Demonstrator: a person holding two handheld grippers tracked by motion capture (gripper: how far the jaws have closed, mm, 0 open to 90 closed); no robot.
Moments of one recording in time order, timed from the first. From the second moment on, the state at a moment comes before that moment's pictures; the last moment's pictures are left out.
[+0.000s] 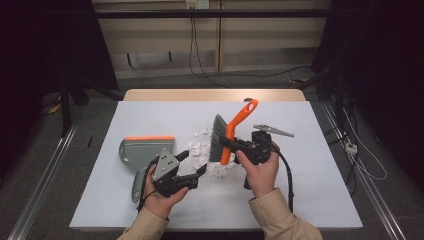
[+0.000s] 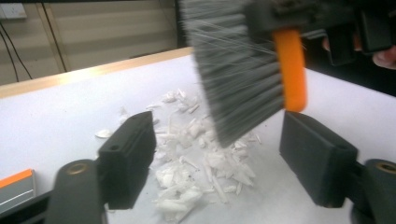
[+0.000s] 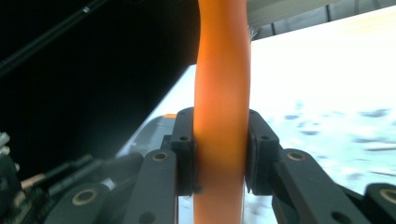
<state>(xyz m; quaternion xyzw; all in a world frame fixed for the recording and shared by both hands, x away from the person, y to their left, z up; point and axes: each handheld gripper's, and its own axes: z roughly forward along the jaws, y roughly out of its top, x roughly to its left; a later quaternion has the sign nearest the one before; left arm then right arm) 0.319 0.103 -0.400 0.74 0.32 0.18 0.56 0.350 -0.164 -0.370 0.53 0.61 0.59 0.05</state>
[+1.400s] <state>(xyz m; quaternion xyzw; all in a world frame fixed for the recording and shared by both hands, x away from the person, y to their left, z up) 0.341 0.168 -0.388 0.72 0.33 0.14 0.59 0.354 -0.260 -0.366 0.57 0.68 0.45 0.10</state>
